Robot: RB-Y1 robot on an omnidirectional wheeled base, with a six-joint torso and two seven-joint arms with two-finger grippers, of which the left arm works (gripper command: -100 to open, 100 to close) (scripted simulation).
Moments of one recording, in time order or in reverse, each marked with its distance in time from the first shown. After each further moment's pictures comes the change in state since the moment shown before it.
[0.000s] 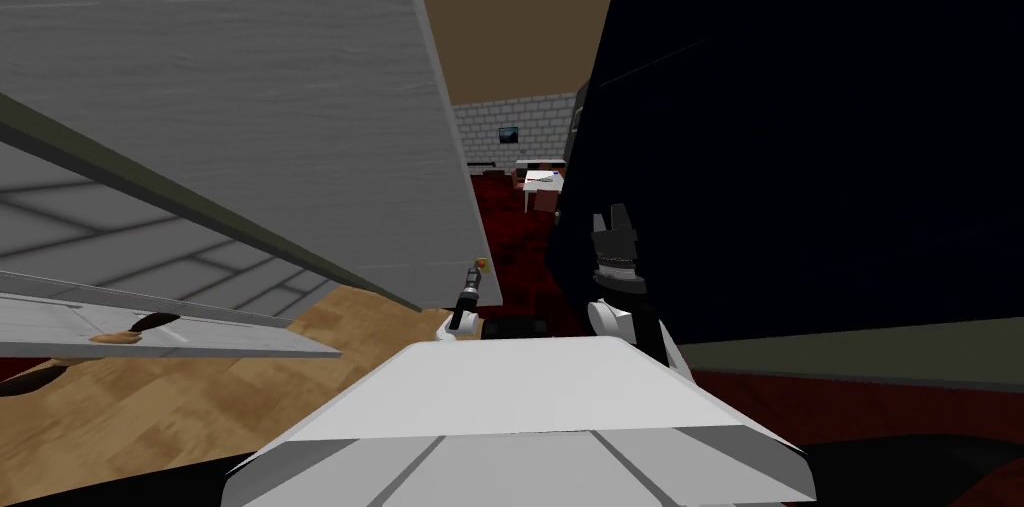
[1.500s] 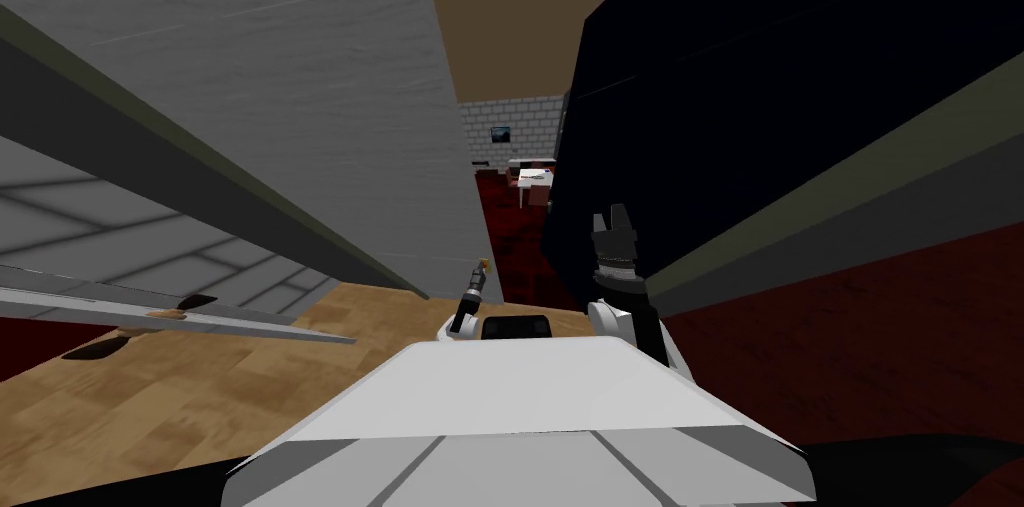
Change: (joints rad) arm 0.023 0.031 -0.101 -0.040 -0.019 -0.001 0.072
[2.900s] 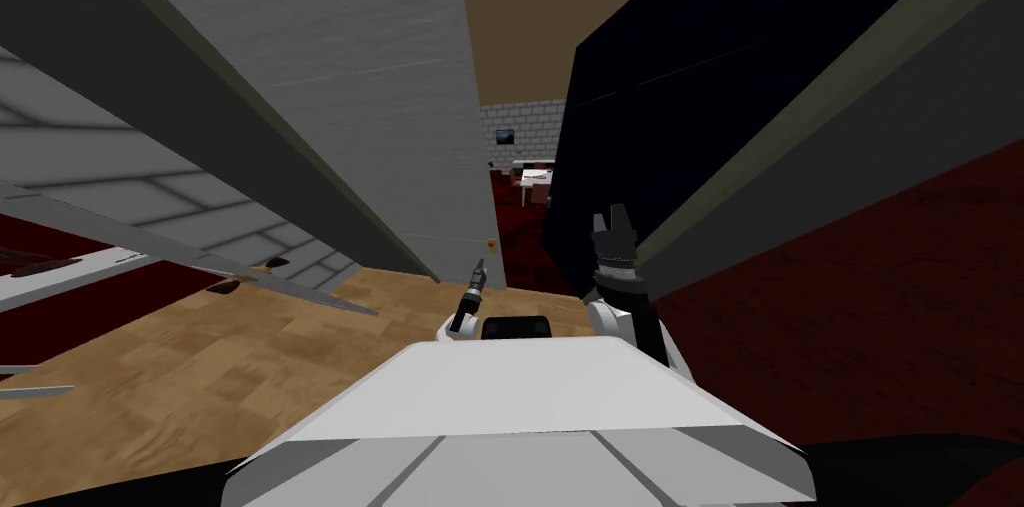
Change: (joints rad) arm 0.009 0.013 -0.018 -0.037 -0.003 0.020 0.004
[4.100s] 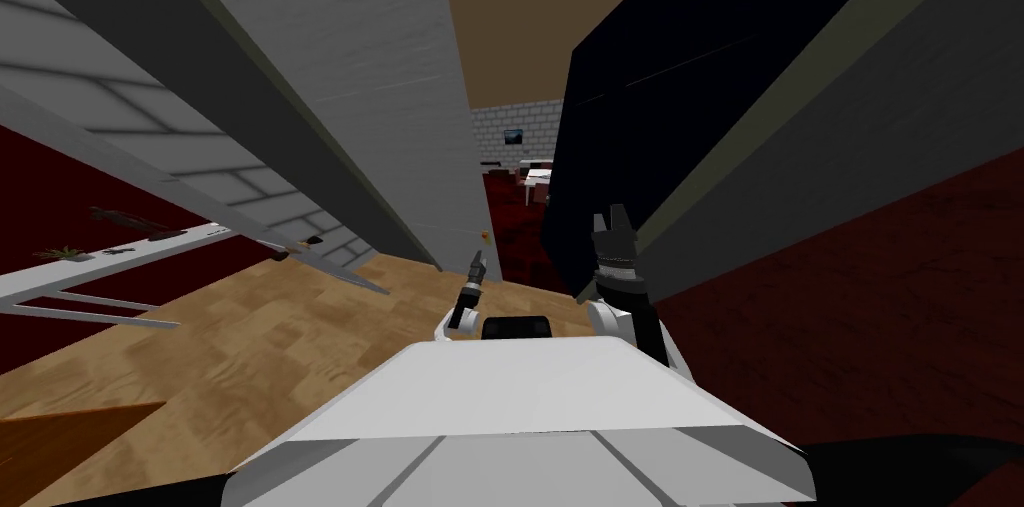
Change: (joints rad) arm 0.089 -0.014 0.047 -0.274 -0.063 0.054 0.030
